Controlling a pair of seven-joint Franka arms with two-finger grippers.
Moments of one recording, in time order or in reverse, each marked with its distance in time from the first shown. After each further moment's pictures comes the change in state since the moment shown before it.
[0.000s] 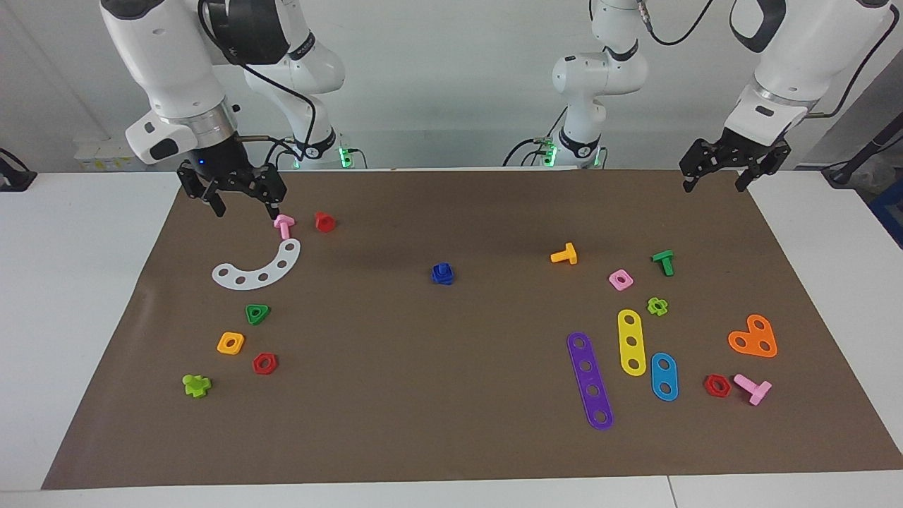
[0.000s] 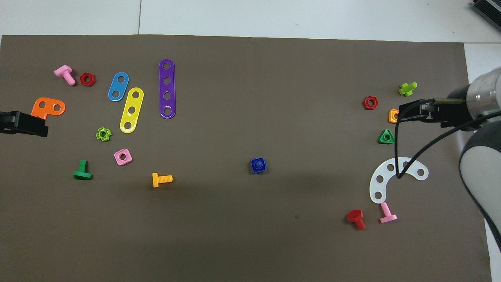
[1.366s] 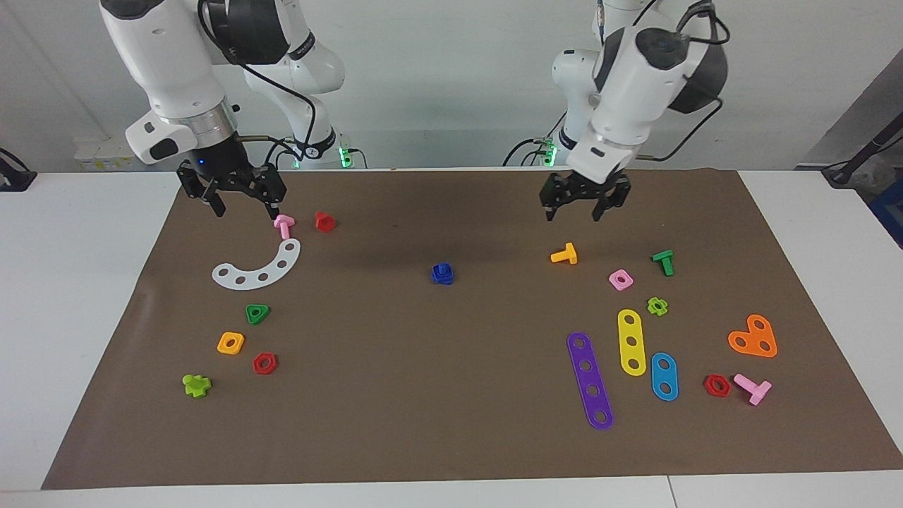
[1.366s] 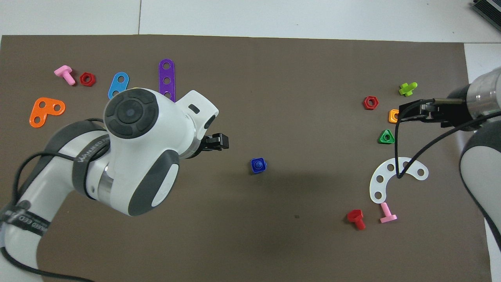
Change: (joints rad) left arm -0.518 0.168 -0.027 -0.221 -0.130 0.445 -0.608; right arm 0.000 0.000 0.000 0.000 0.000 0.000 0.000
